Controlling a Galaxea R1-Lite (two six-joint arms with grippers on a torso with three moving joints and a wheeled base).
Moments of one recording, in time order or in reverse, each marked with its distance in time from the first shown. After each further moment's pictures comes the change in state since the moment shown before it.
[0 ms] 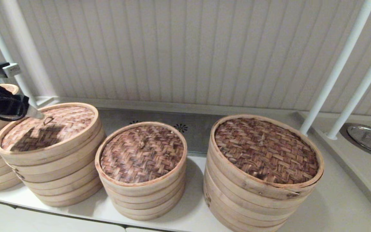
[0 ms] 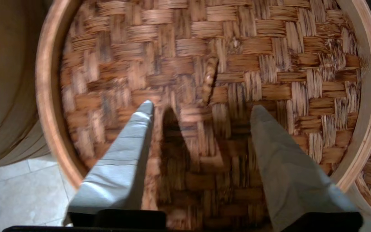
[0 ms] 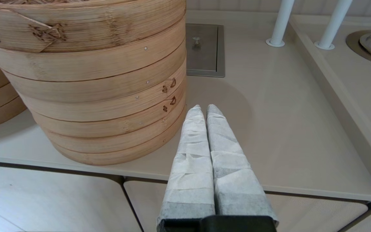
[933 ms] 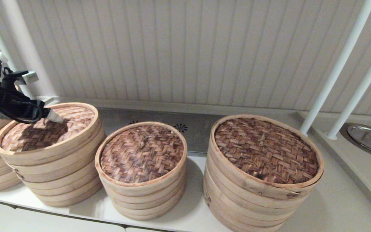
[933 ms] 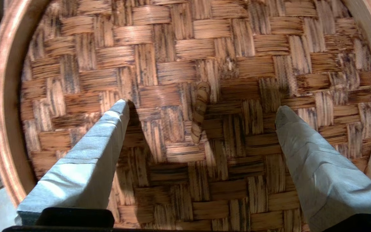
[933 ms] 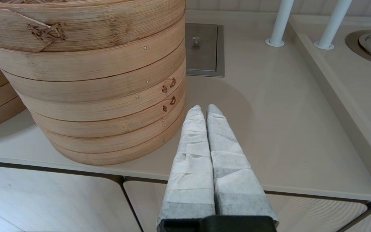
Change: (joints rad) left arm -0.025 0.100 -0.044 -0.017 -0.022 0.003; right arm 0.000 0.000 0.000 0.000 0.000 0.000
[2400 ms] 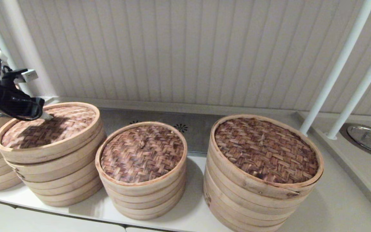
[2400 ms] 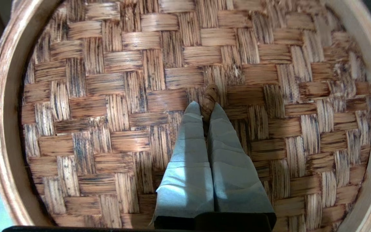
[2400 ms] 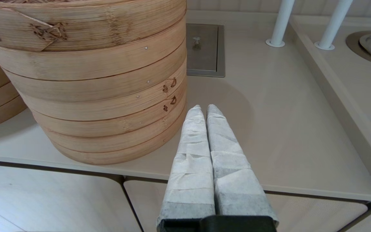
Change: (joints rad) left arm -0.001 0.014 -0.044 0.009 -0.028 -0.014; right arm 0.000 0.000 0.000 0.000 0.000 -0.001
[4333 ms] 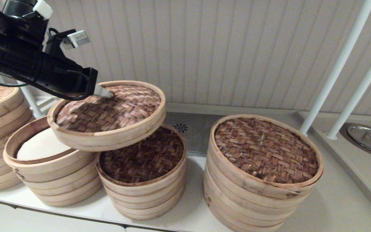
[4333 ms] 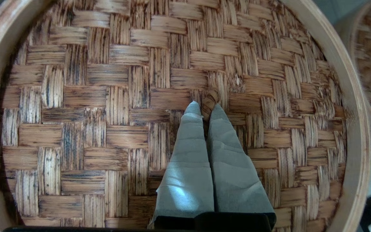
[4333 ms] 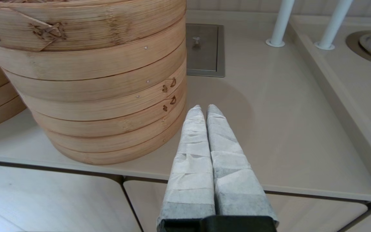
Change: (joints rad) left arm -0.481 -0.192 -0.006 -0.002 -0.032 -0.251; right arm 0.000 0.000 0.000 0.001 0.000 0.000
